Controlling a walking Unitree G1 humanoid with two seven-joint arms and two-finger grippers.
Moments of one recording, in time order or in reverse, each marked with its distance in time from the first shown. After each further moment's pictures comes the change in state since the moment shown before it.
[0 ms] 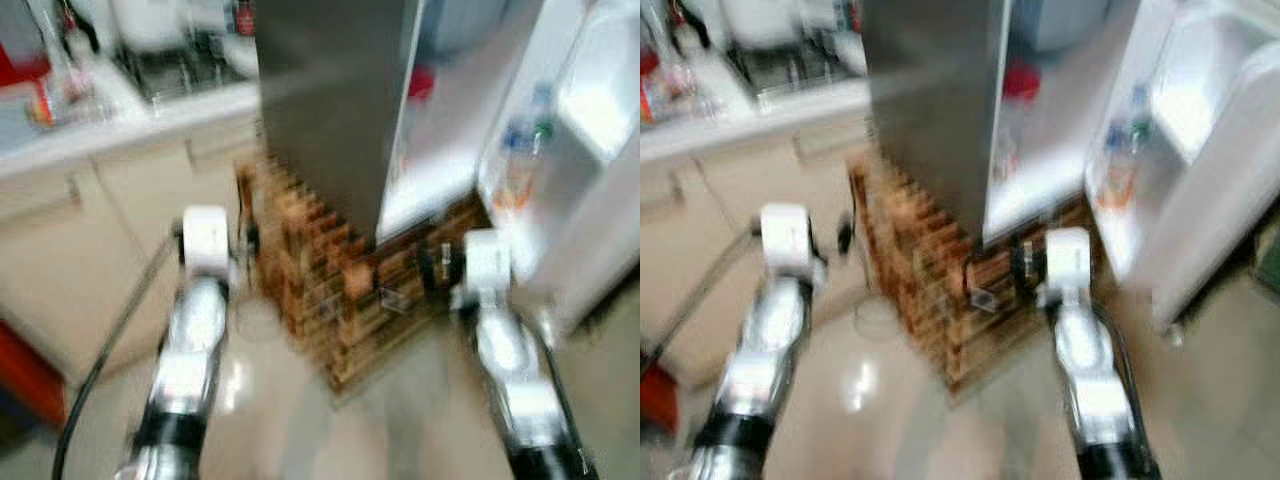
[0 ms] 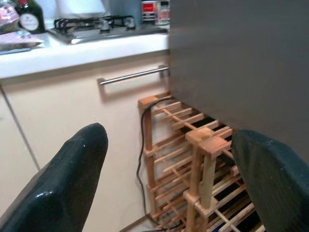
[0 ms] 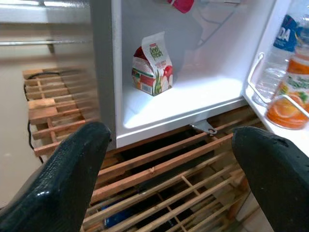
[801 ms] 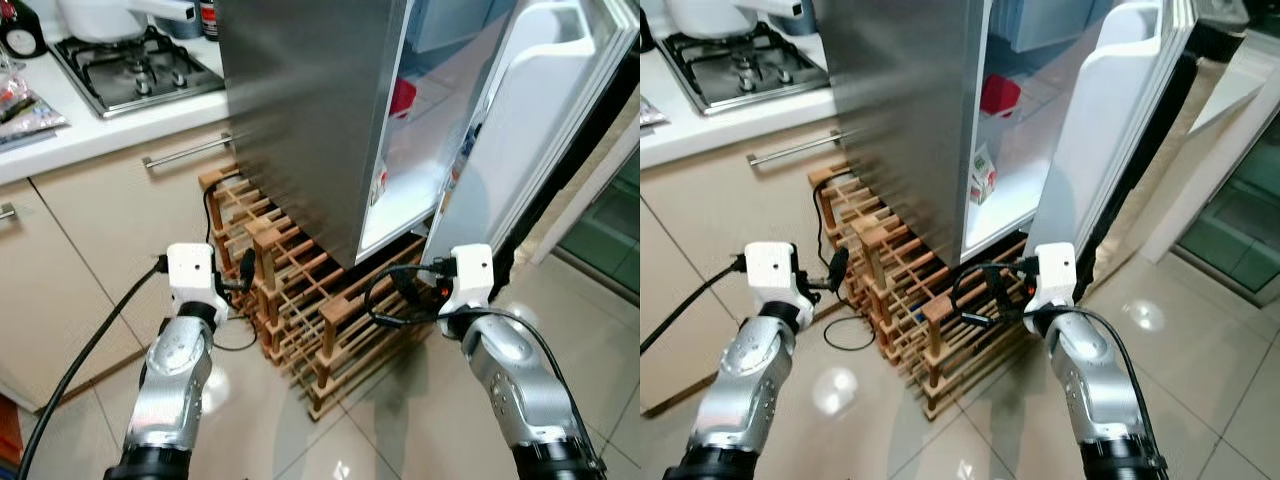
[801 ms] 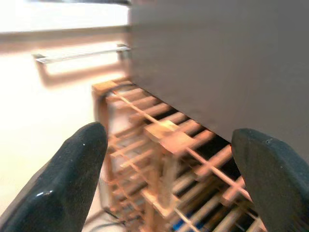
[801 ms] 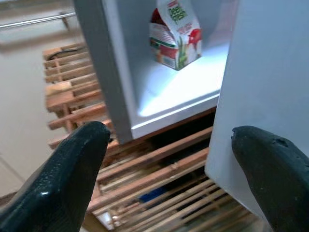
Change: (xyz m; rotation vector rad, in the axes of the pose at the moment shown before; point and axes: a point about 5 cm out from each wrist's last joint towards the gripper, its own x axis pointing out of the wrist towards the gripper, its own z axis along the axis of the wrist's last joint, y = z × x) left arm -0.022 0.009 -0.013 -0.061 0.051 -0.035; right arm -0.003 0.006 -0.010 0.142 0.171 0.197
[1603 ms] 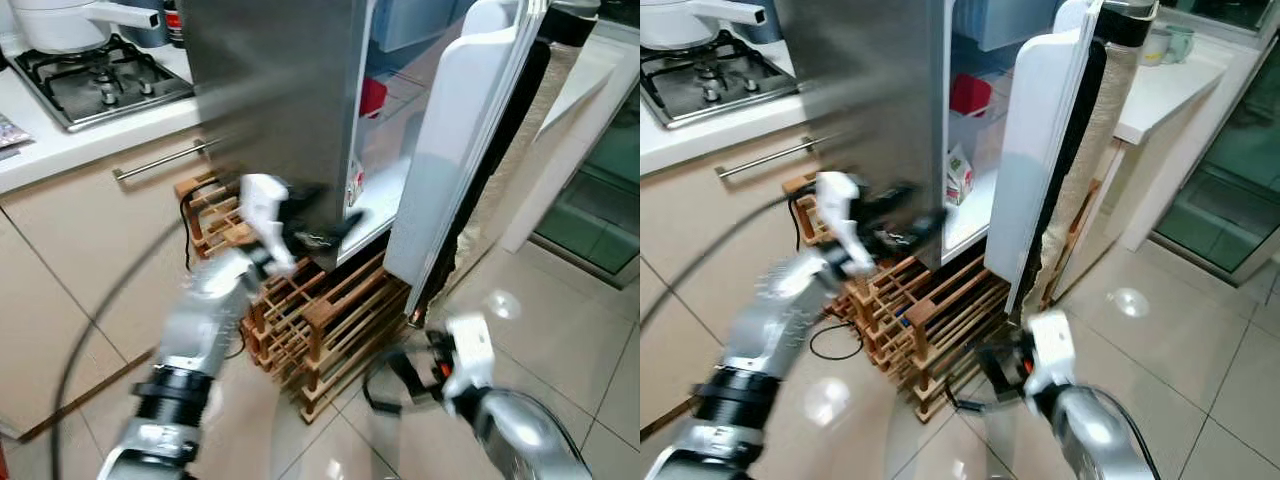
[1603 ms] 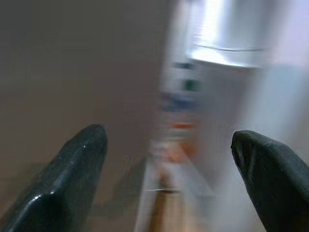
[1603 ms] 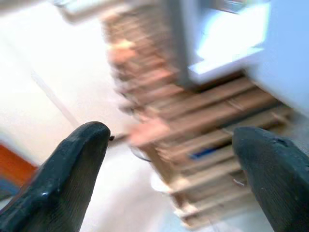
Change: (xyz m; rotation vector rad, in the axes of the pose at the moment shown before) left arm 0.030 -0.035 0.071 -0.147 -0.185 -0.656; right arm -0.046 0.038 -0.021 0.123 0.133 0.283
